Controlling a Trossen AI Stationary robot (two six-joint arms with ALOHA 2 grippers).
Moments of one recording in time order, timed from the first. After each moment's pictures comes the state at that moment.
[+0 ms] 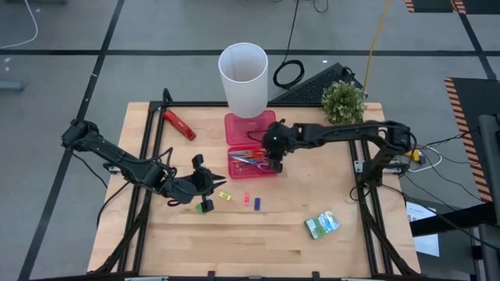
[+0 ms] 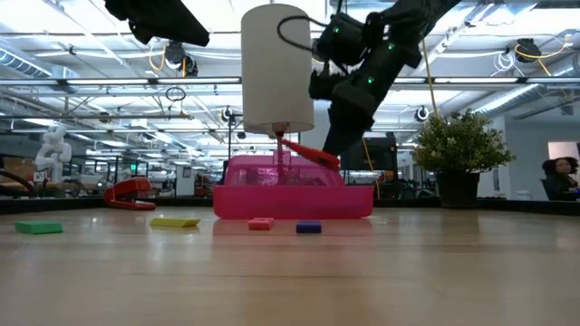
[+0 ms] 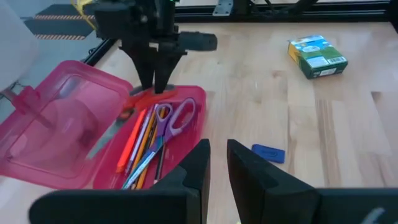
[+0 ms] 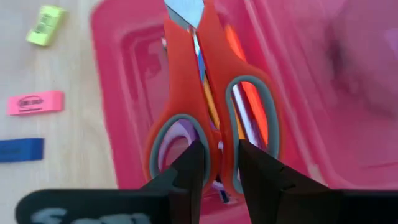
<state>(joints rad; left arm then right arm) -0.45 1.22 0.85 -0.27 -0.64 -0.30 -0.23 1.69 1.09 -0.37 -0.07 -0.02</state>
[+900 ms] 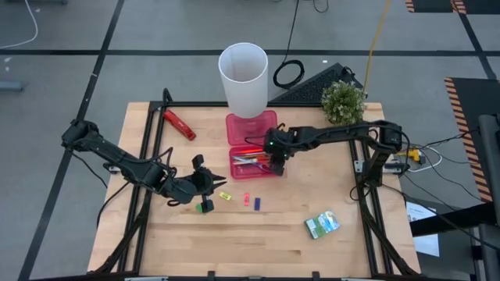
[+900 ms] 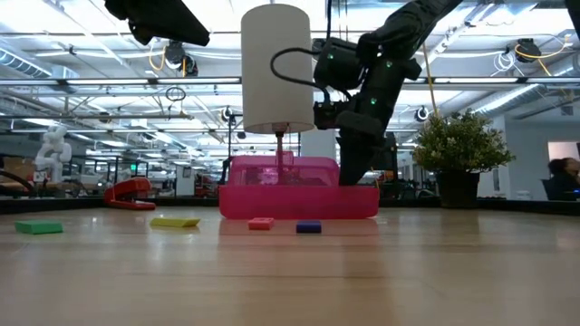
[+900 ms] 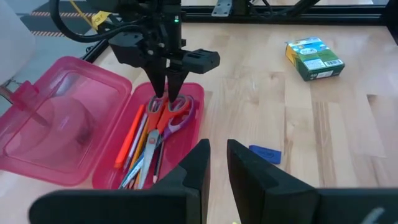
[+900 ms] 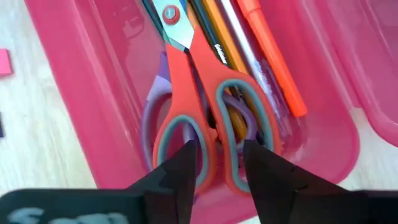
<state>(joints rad) -0.45 1.22 0.85 -0.26 -0.63 -0.32 -0.23 1.77 1.09 -0.48 -0.05 0.09</state>
